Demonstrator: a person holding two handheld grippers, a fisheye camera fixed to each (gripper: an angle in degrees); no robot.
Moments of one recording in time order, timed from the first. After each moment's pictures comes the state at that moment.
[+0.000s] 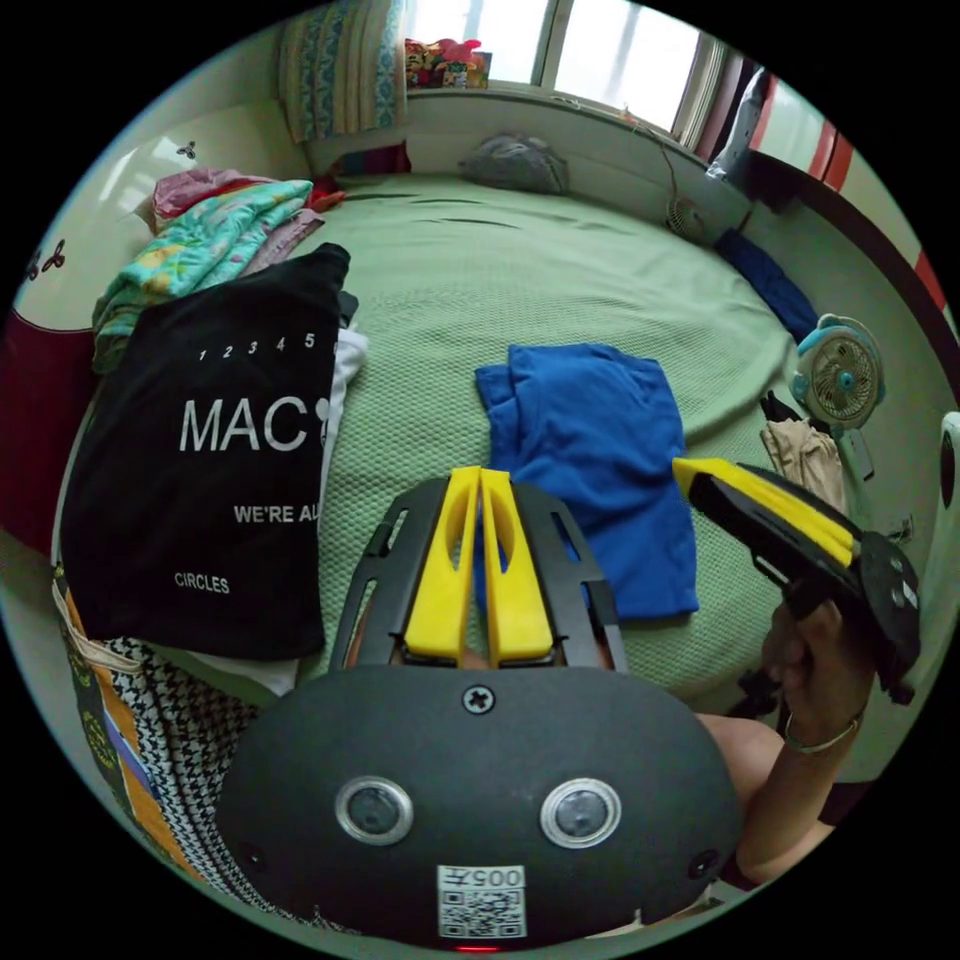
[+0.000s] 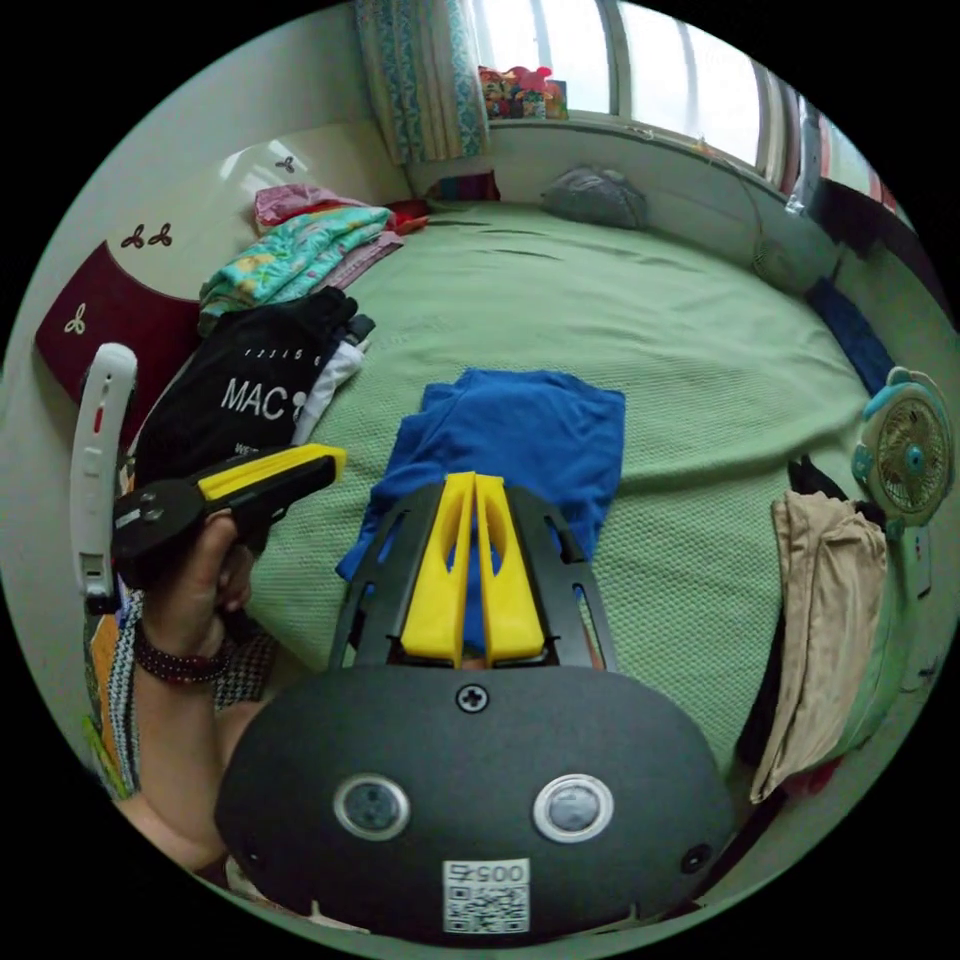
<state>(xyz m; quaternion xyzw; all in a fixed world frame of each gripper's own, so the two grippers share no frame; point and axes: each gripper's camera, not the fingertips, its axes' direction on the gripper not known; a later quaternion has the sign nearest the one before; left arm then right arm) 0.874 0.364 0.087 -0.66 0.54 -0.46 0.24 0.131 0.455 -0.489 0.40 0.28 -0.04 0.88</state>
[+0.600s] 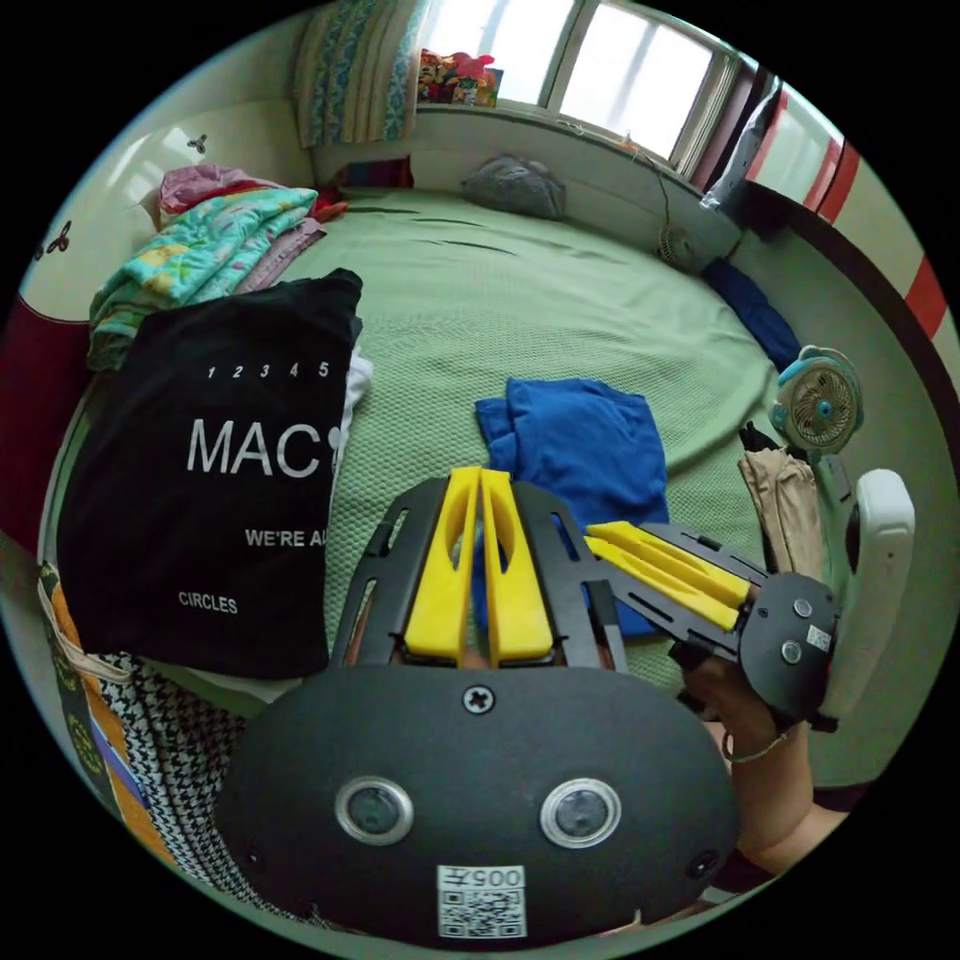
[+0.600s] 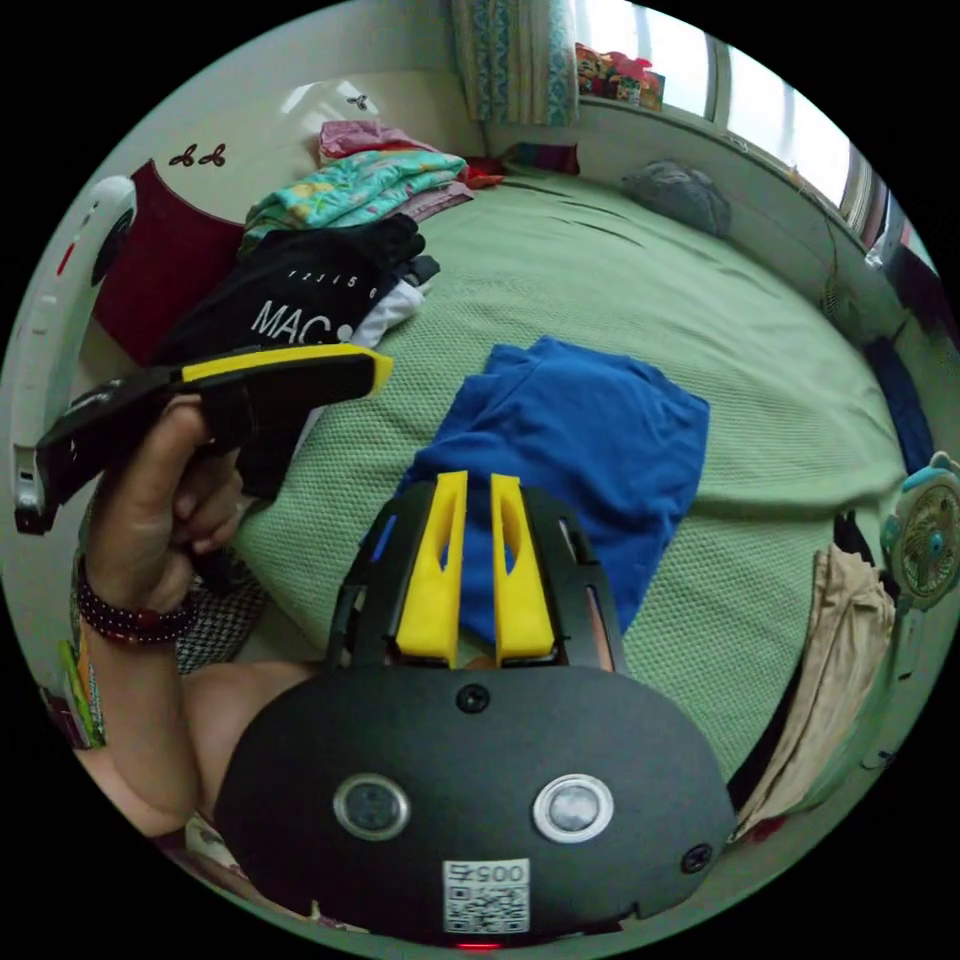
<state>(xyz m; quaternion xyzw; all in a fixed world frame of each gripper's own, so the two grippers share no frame) 0.888 0.420 0.094 -0.65 0.52 -0.50 0.22 0.121 0.396 -0.463 0.34 0.29 -0.10 0.89</state>
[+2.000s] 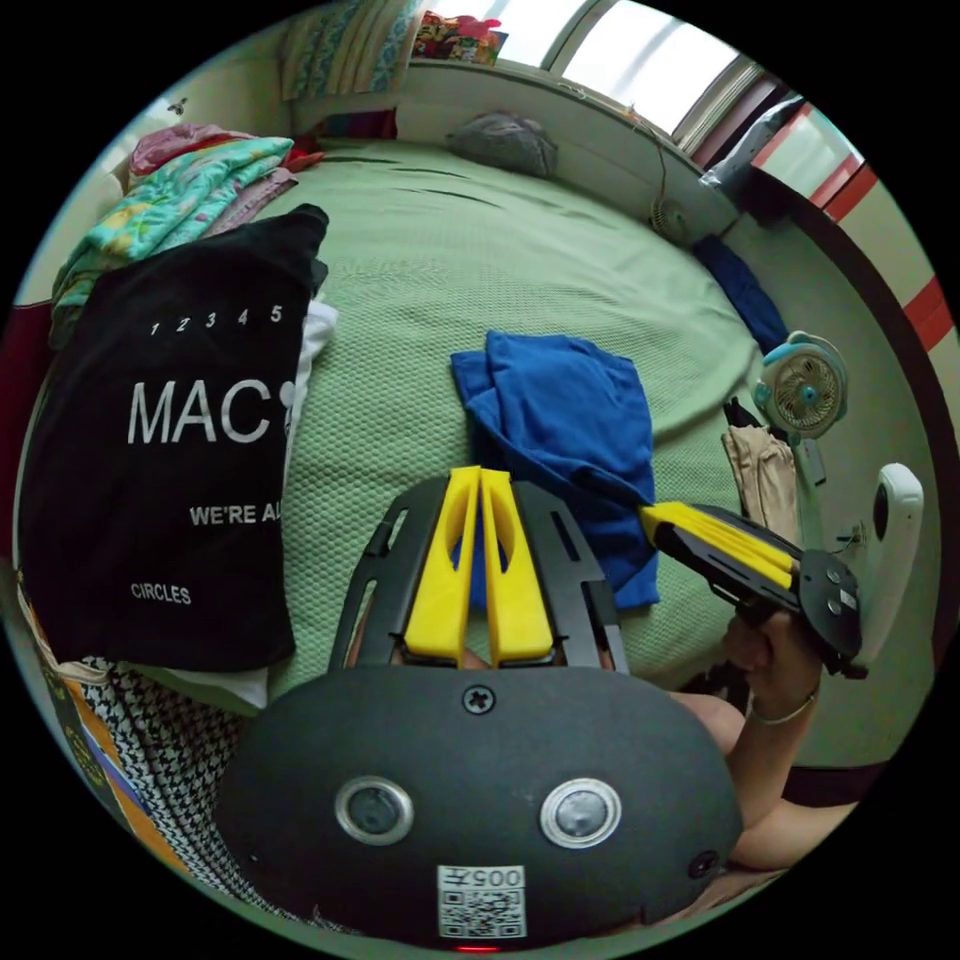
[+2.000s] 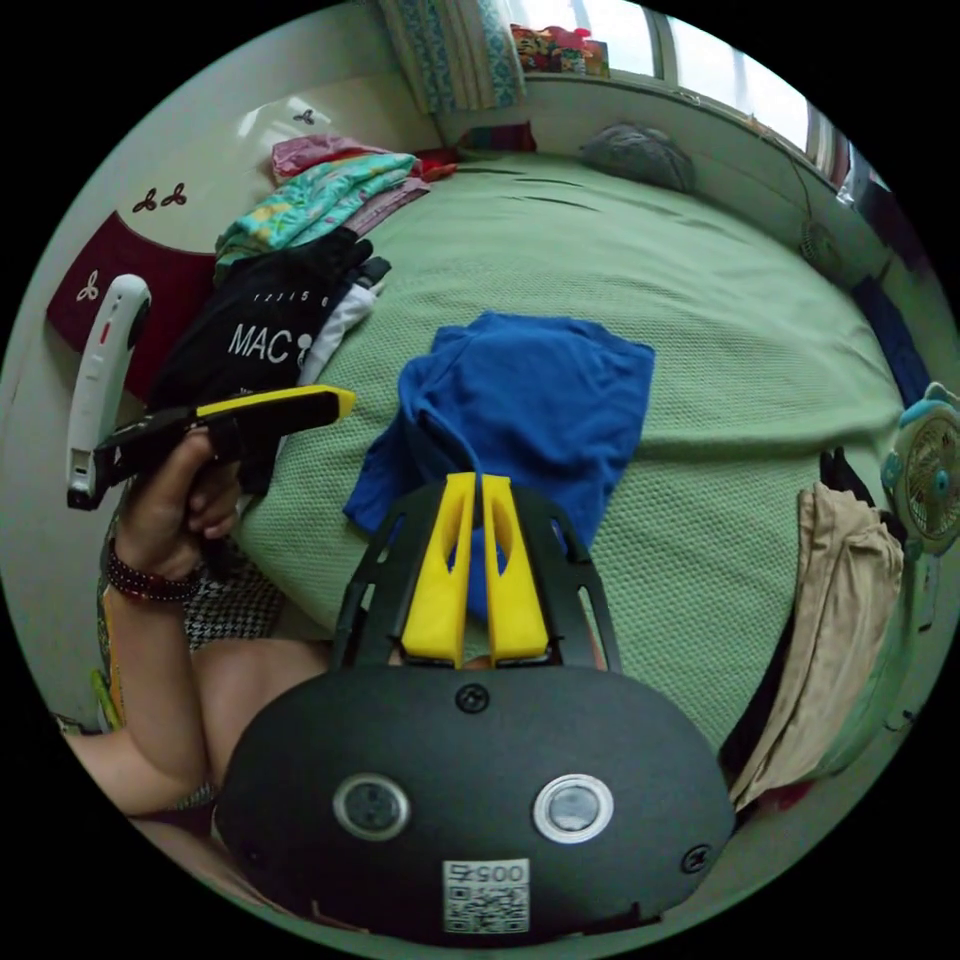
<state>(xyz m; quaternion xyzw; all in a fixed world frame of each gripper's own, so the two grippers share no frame) 1.011 0.460 0.086 -0.64 0.57 -0.49 0.16 0.165 0.390 -0.518 0.33 0.27 -0.04 0.90</state>
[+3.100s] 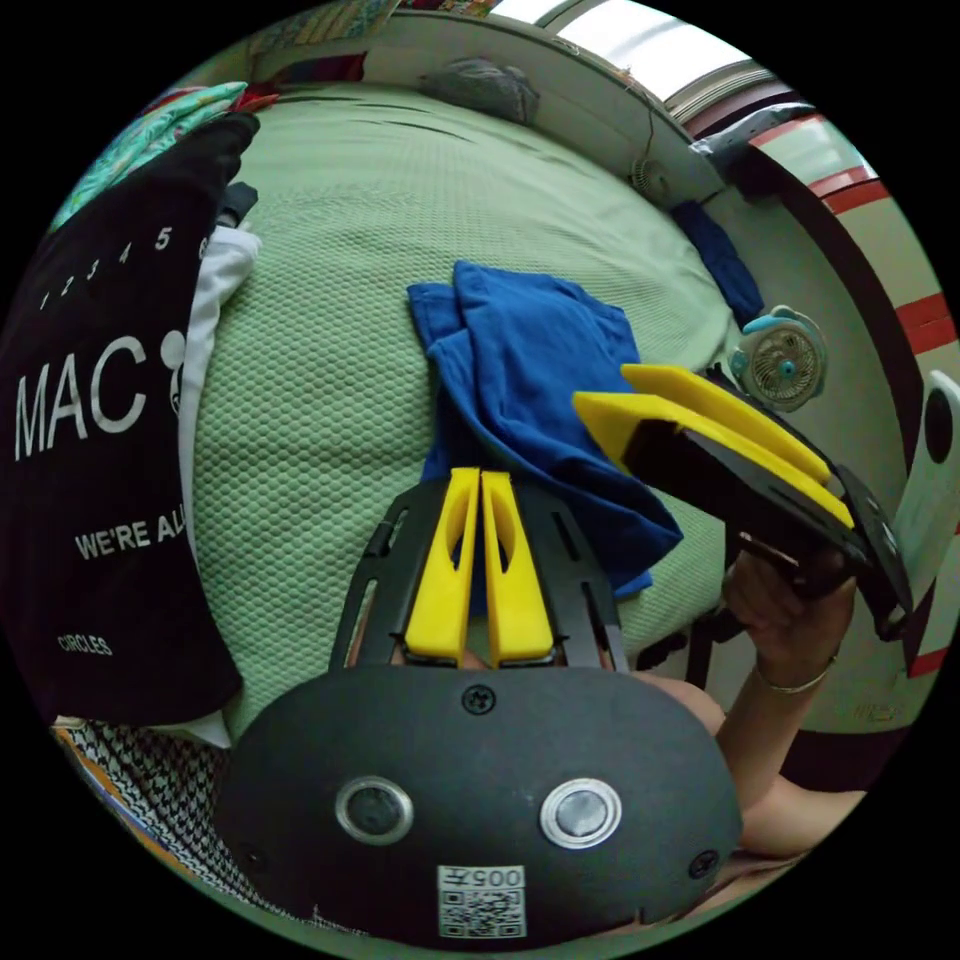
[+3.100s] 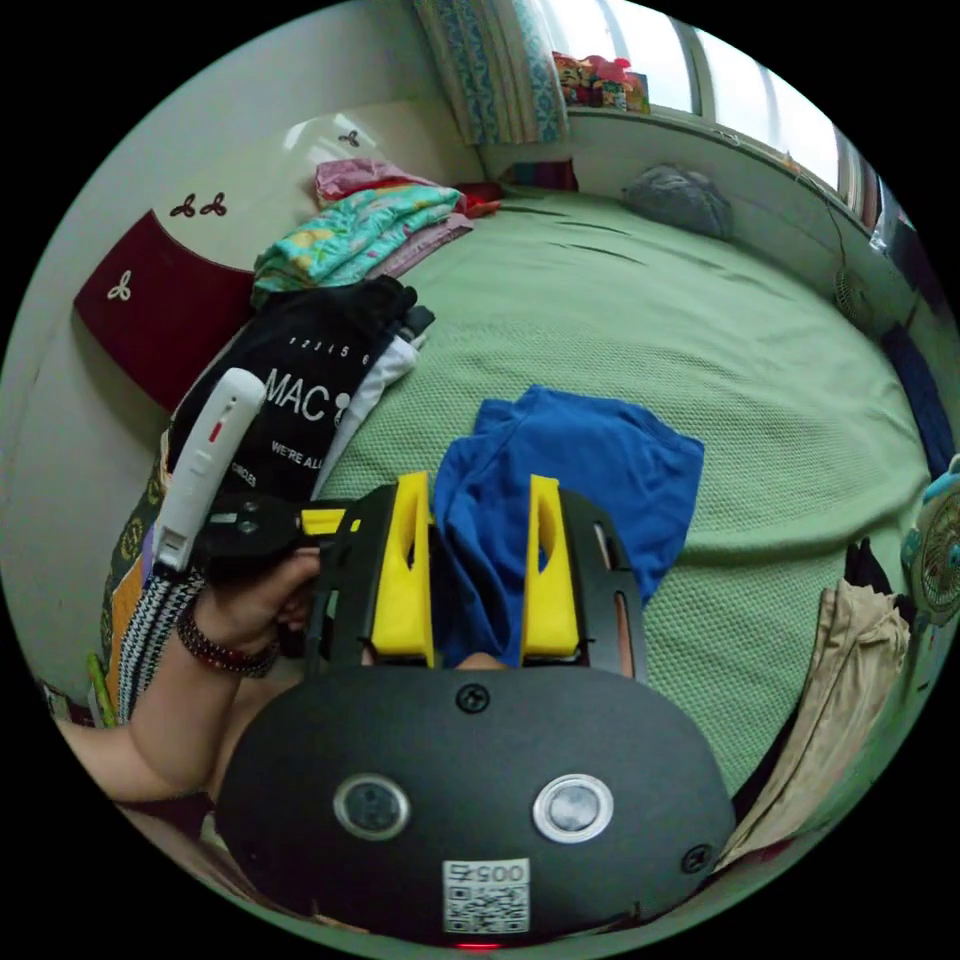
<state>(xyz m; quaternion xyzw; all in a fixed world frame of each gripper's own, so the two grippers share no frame) 1.128 0.469 0.060 -0.61 0.62 -0.49 0.07 0.134 0.335 -0.539 0.35 0.24 -0.10 0.90</state>
